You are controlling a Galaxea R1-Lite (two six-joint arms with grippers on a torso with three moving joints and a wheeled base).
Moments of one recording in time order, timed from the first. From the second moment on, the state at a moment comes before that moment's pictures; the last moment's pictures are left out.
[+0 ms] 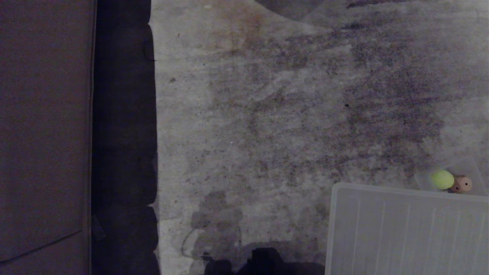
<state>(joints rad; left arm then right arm) 0.00 0.00 0.00 0.00 0.05 -0.04 0.01 0.00 0.00 -0.02 -0.01 0.06</state>
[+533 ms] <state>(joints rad) 0.00 0.00 0.00 0.00 0.05 -0.03 0.01 0.00 0.00 -0.01 -0.01 0.06</state>
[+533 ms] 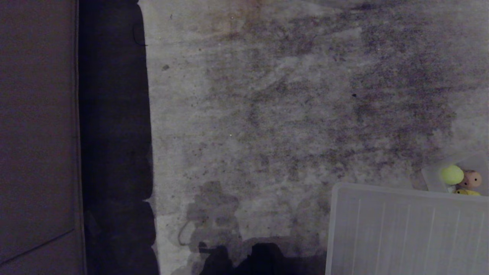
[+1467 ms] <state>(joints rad) 0.00 0.00 0.00 0.00 0.06 -0.04 -0.13 0.84 -0.29 -0.30 -0.28 0.48</state>
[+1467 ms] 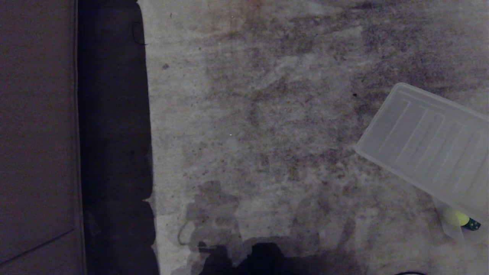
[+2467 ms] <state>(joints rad) 0.00 0.00 0.00 0.00 0.06 -0.04 -0.95 1.82 -0.63 -0.69 0.52 0.70</state>
